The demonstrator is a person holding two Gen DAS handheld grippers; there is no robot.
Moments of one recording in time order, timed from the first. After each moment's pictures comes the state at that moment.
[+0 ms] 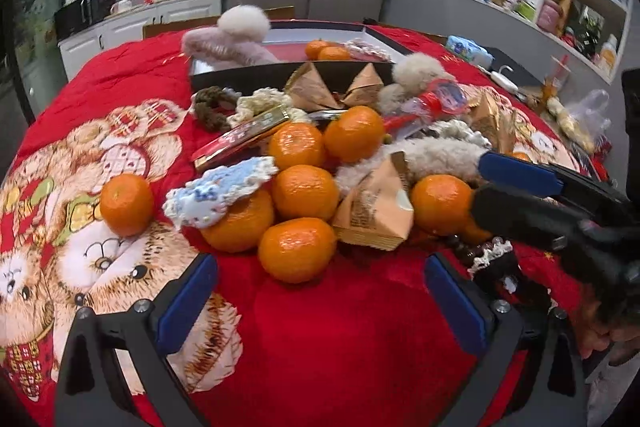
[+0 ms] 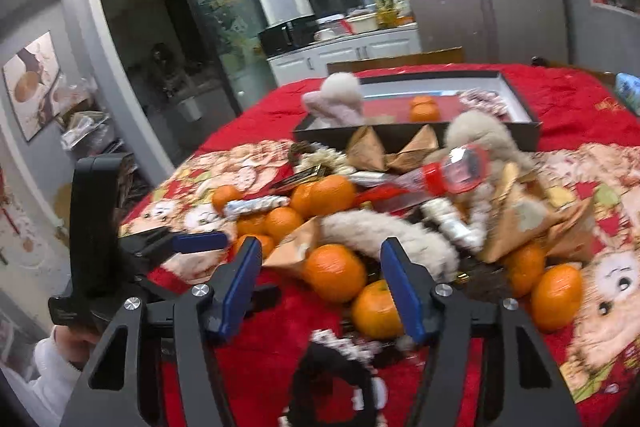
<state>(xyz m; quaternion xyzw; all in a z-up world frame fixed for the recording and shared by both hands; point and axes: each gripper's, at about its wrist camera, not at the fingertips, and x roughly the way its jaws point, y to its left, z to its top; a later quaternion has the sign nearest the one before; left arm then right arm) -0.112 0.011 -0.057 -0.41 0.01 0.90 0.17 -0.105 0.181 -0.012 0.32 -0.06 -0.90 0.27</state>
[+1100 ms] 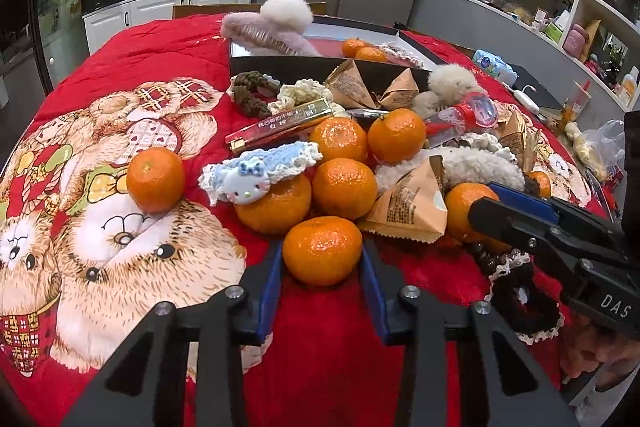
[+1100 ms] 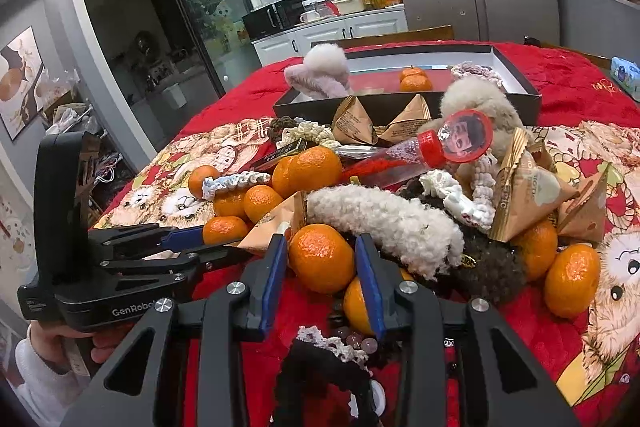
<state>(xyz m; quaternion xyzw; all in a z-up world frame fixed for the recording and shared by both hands) -0.112 -0.012 -0.062 -0.42 -0.04 0.90 0.13 -0.116 0.175 -0.029 0.36 -0.06 -0.90 0.24</state>
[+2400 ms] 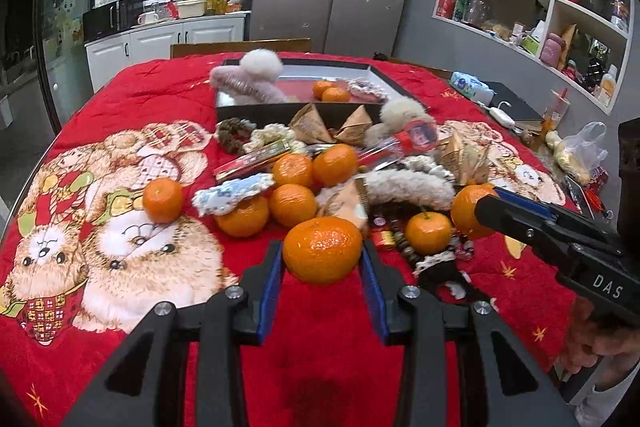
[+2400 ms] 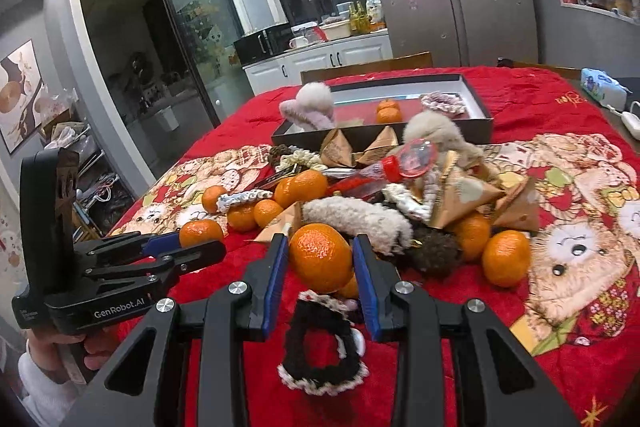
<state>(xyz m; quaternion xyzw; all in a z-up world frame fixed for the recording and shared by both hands) -0.060 0.008 -0.016 -0.37 -0.03 0.92 0.14 -0.068 0.206 0.007 0.32 -0.07 -0.92 0.22</state>
